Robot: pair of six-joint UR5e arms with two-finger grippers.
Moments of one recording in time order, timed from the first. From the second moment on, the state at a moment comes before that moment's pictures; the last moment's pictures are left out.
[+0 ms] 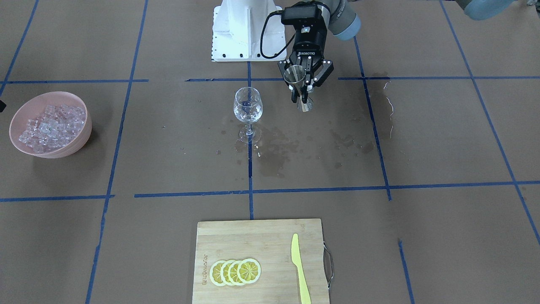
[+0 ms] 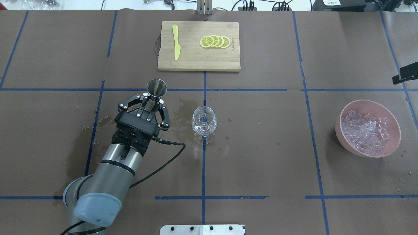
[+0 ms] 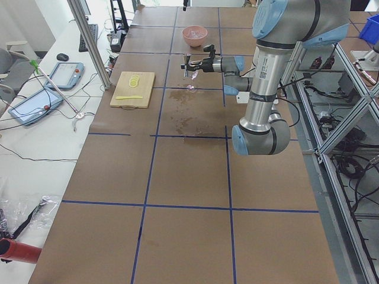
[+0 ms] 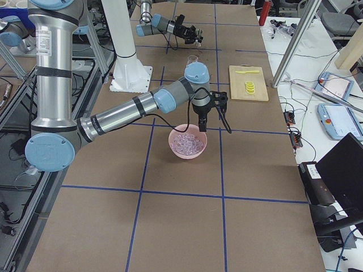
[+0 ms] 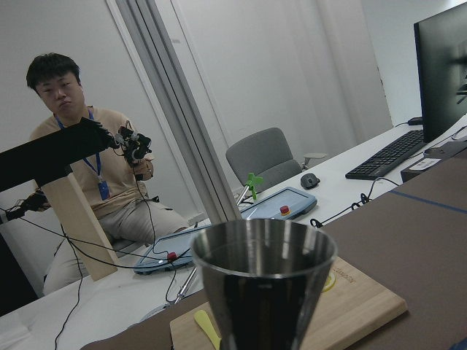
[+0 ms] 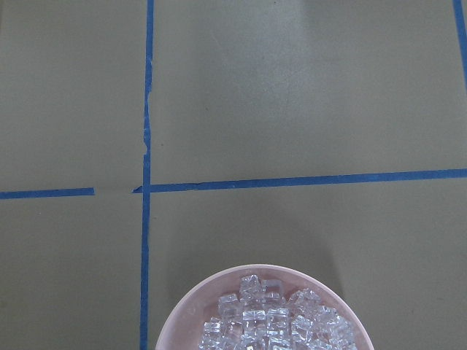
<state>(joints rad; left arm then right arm) -0.19 -1.92 -1.84 -2.54 -0.53 -0.41 1.28 -1.63 2.06 -1.44 2.31 0.65</state>
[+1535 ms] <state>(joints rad) -0.47 -1.21 -2.09 -2.88 -0.91 -0.59 1.00 -1.77 2.06 -1.23 2.09 0.82</state>
